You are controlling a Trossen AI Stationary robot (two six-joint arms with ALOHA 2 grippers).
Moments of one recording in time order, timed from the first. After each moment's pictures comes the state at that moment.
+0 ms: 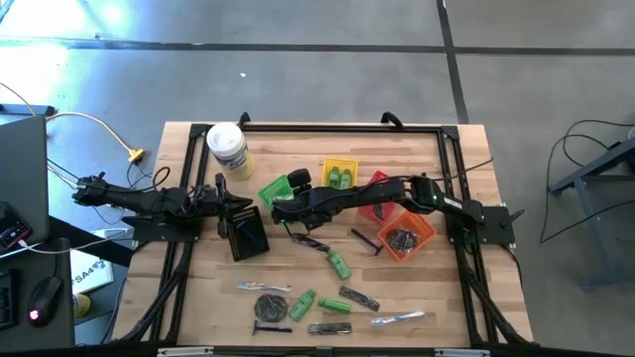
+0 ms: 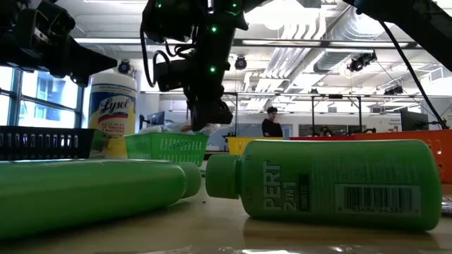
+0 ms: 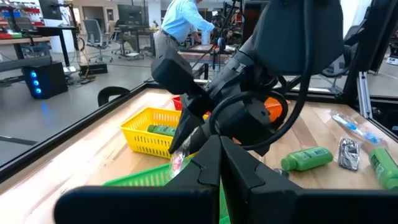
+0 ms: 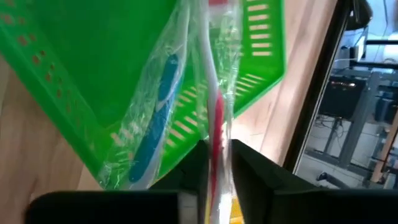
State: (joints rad) left arm -0.22 0.10 0.01 0.09 -0.40 -0.05; right arm 0.05 2.38 2.08 -0.94 0.66 -0.42
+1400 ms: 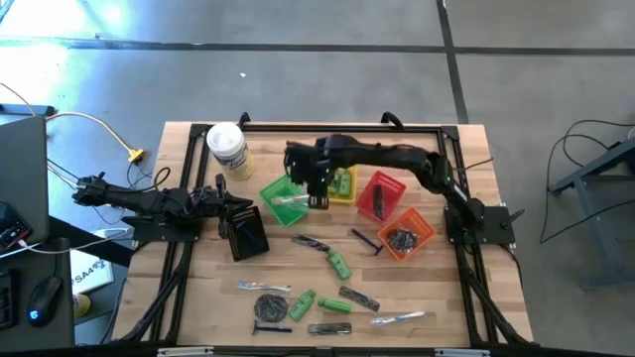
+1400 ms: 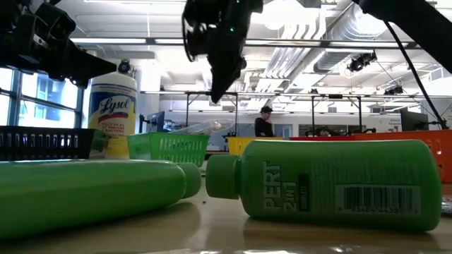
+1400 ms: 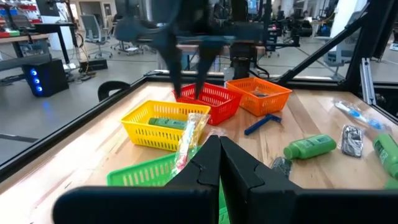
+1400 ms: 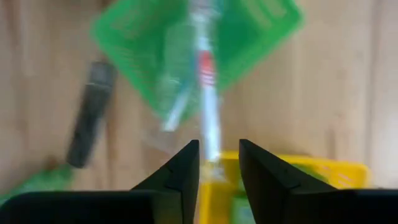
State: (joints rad) left arm -0.22 0.10 0.01 0.06 -0.40 -0.03; right arm -0.17 2.24 2.19 -1.22 -0.05 -0.13
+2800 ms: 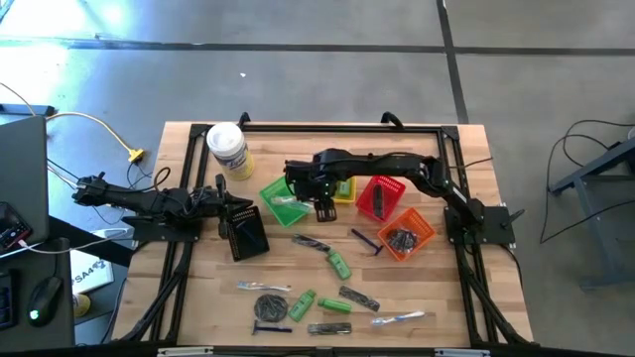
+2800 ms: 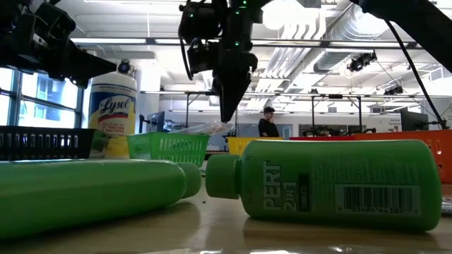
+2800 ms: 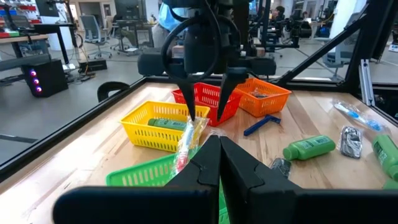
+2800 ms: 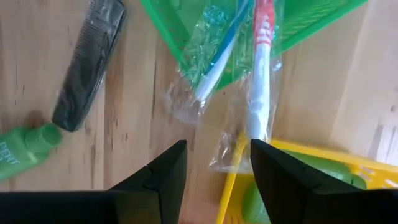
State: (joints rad) left arm -0.22 0.10 0.01 0.06 -0.40 -0.04; right arm -0.12 2.25 2.08 -1.22 -0.03 -0.23
